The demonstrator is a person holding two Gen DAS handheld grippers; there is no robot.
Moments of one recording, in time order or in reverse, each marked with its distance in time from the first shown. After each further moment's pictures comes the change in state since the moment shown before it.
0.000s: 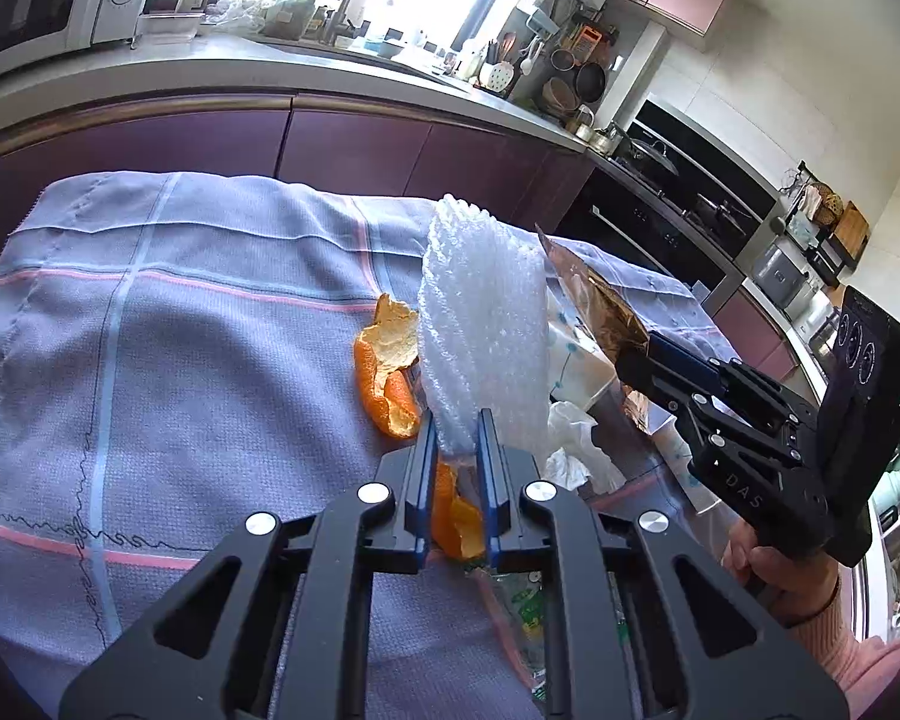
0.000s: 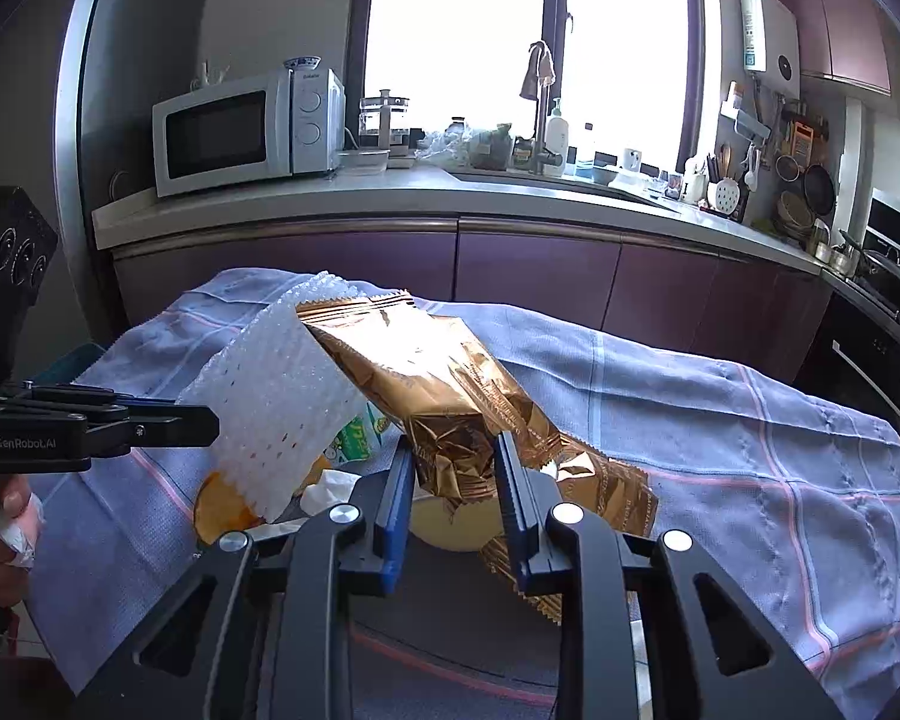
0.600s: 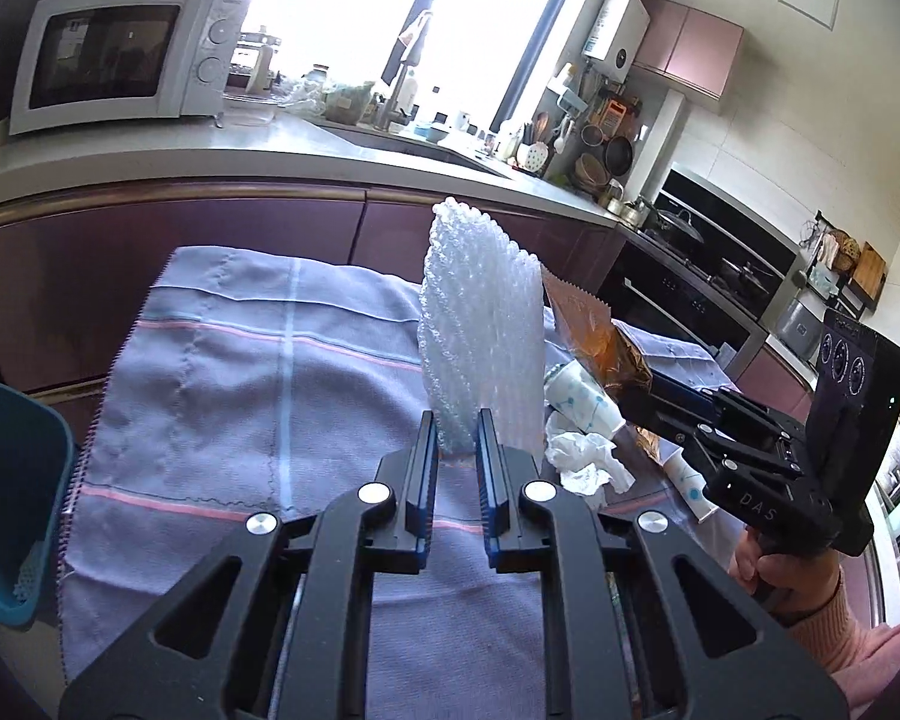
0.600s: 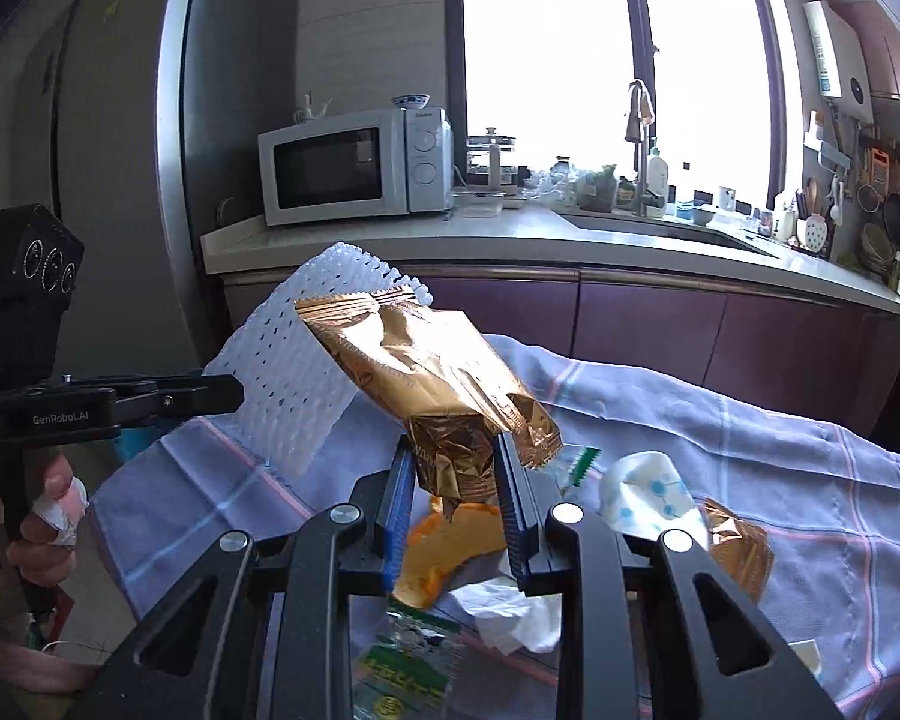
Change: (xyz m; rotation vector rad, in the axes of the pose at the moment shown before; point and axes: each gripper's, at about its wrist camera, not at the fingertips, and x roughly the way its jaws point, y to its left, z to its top) left arm -0.131 0.027 -0.015 -0.027 -0.197 0.104; right arm -0.024 0.066 0.028 -0.053 -0.062 0.252
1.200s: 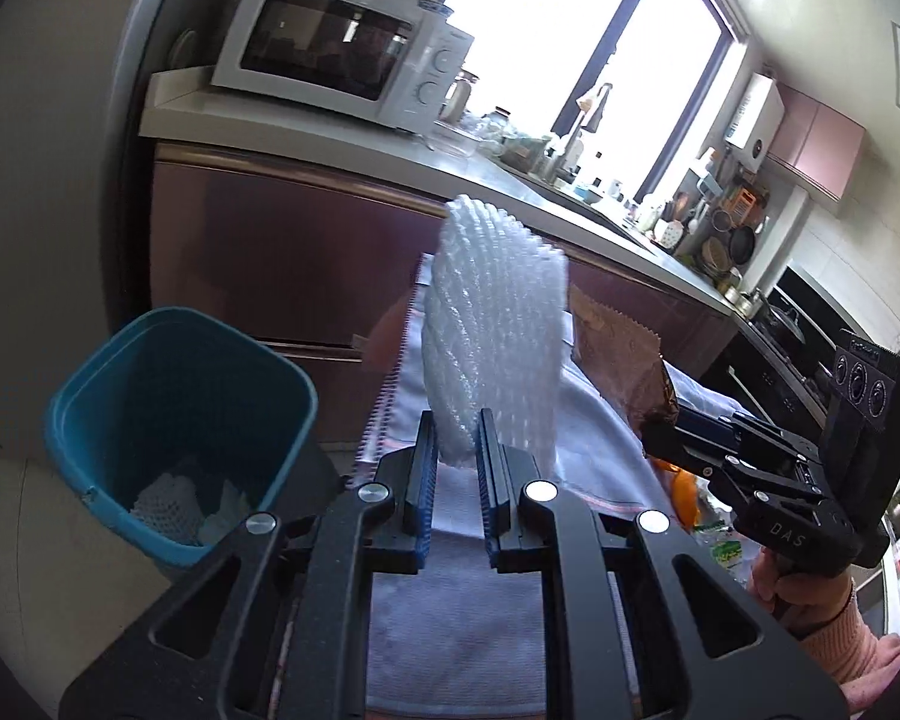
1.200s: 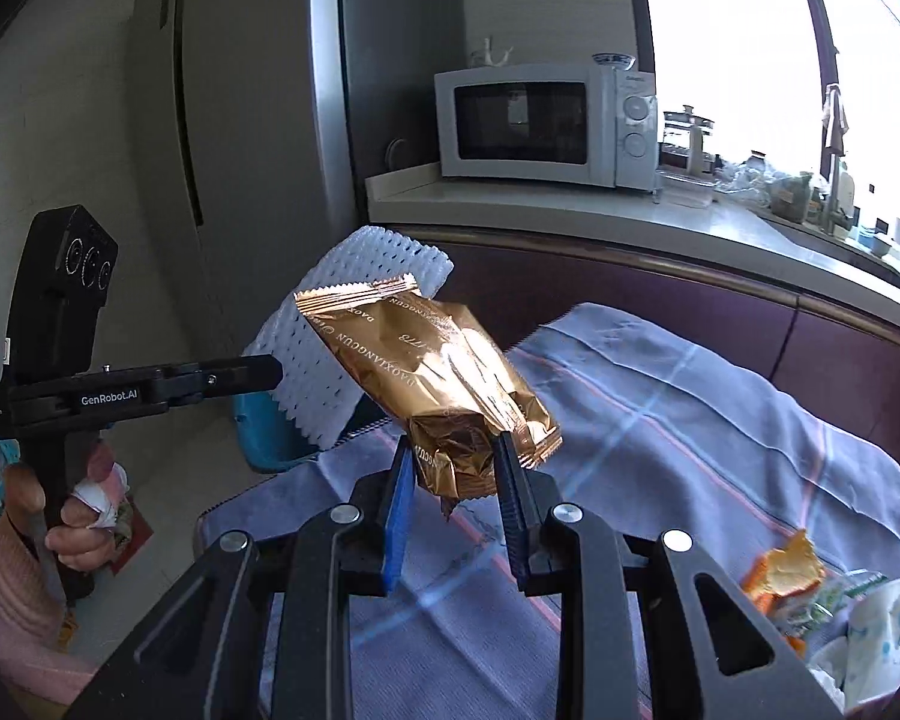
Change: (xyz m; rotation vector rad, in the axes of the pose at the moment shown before) left arm -0.119 0.137 -0.032 -0.235 -0.109 0.262; right arm 0.087 0.132 0.037 -0.166 0.115 0.342
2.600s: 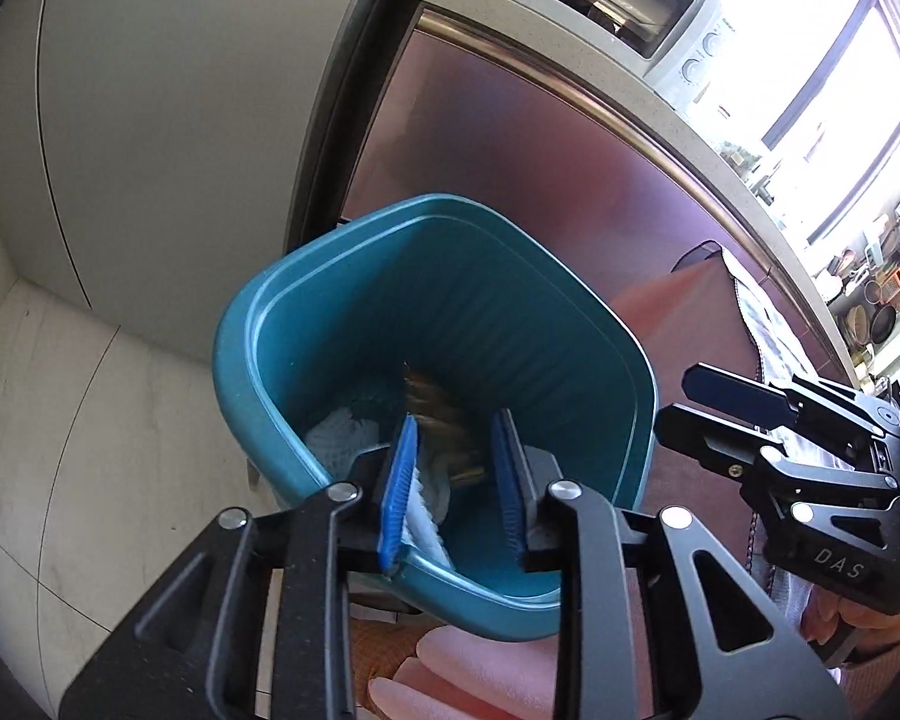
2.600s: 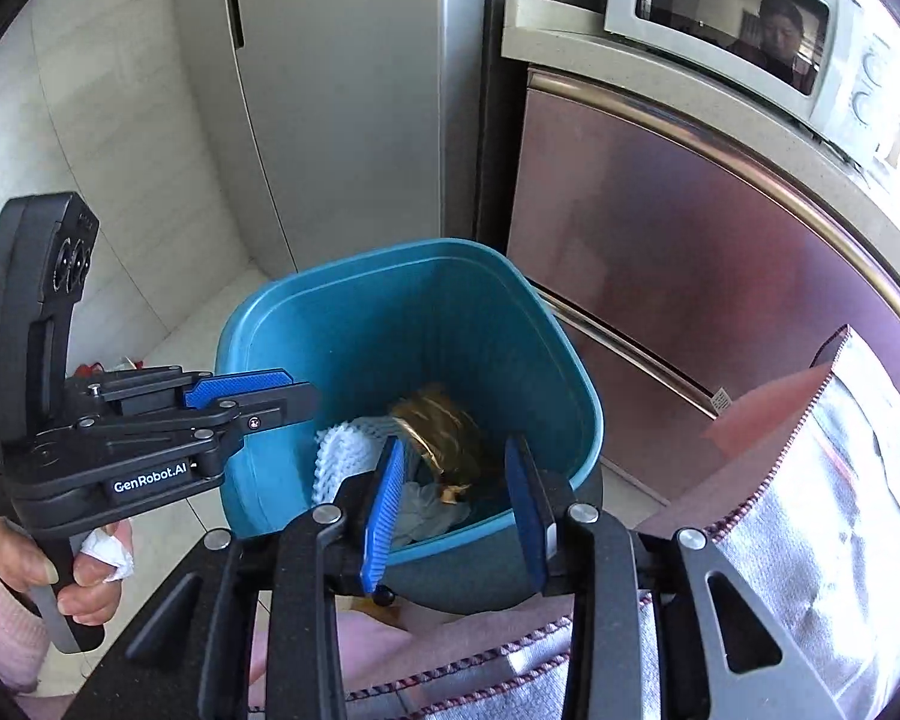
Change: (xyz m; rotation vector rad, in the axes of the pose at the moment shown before) left arm 0.066 0.181 -0.025 -0.281 0.118 0.302; right arm 0.210 0.099 0.044 -0.192 0.349 0.101
